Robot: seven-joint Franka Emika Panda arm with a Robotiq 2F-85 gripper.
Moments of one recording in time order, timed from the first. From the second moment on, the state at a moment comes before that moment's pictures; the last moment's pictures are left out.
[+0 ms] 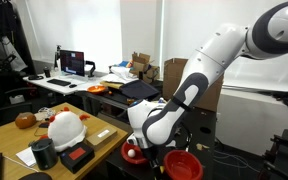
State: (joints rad) arm 0.26 1.16 0.24 -1.48 -0.26 2.29 -0.49
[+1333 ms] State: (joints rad) arm 0.19 1.20 0.23 -1.49 -0.26 2.30 -0.76
